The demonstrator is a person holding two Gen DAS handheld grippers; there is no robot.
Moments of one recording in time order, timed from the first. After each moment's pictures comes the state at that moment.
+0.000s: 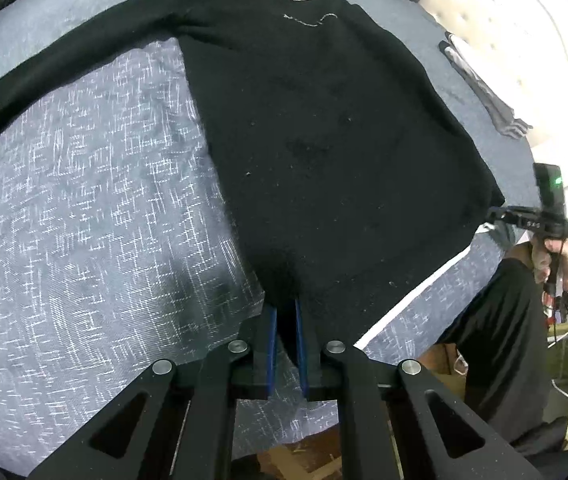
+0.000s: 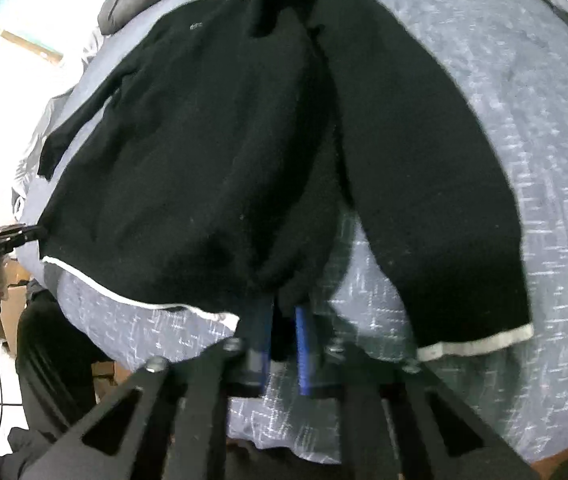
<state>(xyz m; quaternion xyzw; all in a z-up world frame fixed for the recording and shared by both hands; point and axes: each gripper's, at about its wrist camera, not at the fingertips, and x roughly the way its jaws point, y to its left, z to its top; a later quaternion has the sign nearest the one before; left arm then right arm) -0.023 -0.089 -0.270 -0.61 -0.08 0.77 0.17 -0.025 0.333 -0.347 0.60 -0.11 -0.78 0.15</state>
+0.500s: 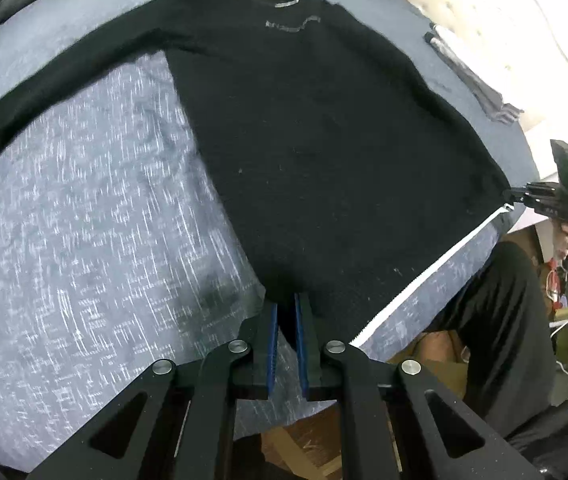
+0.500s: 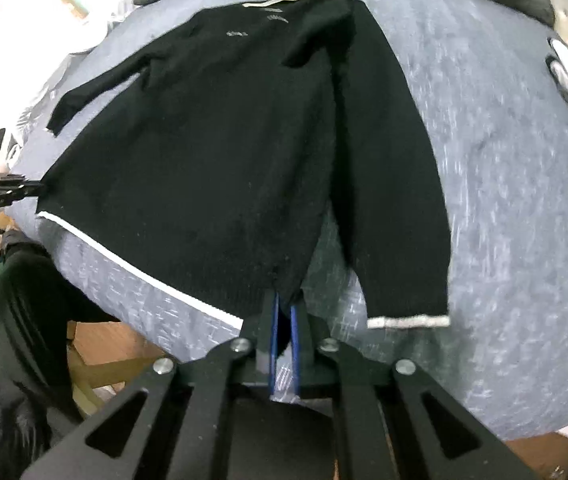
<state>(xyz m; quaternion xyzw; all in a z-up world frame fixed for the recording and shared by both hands) -0.007 -0.082 -0.267 -0.61 -0.05 0.77 0.18 0.004 0.334 -0.314 0.60 -0.01 -0.78 0.15</state>
